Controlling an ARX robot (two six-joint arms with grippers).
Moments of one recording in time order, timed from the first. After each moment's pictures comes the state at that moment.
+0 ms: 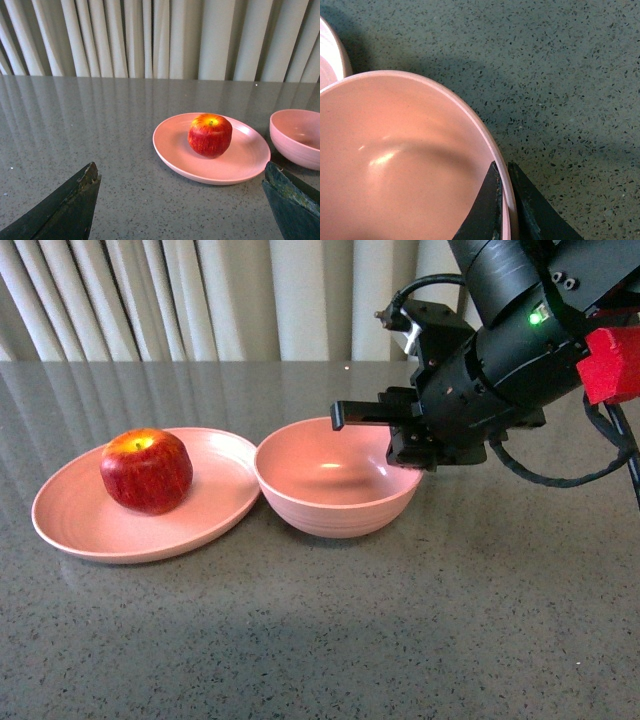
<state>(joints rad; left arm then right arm) 0.00 0.01 0.01 0.00 0.00 -0.01 0.39 1.99 1.36 -0.18 -0.09 0.20</state>
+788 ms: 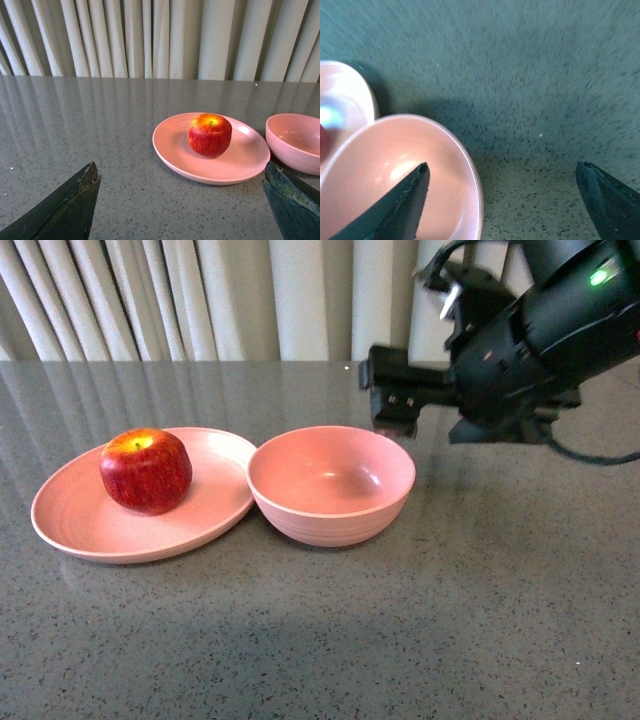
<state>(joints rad) 0.00 0.01 0.01 0.00 0.00 -0.01 0.35 1.90 1.30 -0.13 -0.10 0.25</state>
